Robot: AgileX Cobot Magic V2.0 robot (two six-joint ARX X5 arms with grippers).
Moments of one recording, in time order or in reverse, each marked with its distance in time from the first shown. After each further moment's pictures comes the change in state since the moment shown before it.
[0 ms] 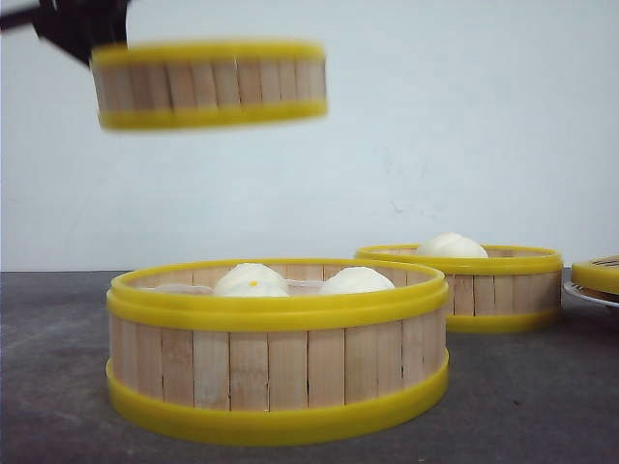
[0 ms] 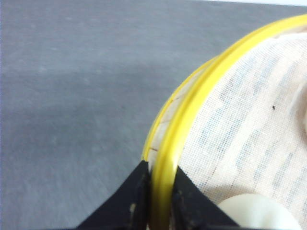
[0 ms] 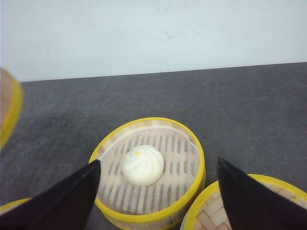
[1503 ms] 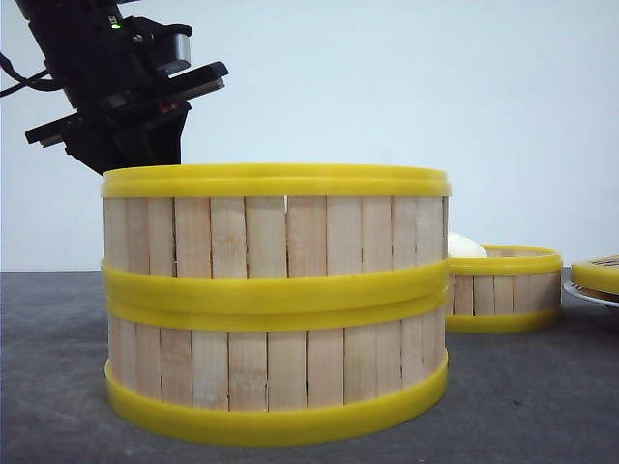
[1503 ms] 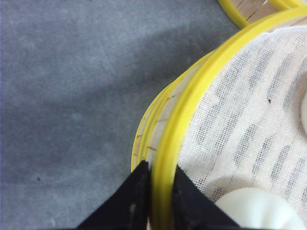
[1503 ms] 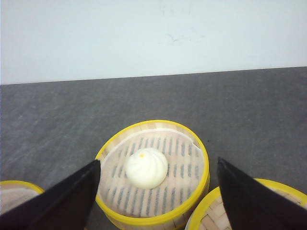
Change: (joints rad) left arm -0.266 -0.031 -0.478 0.182 -0.018 -0.018; right arm 0.018 0.000 0.000 0.013 0.001 -0.001
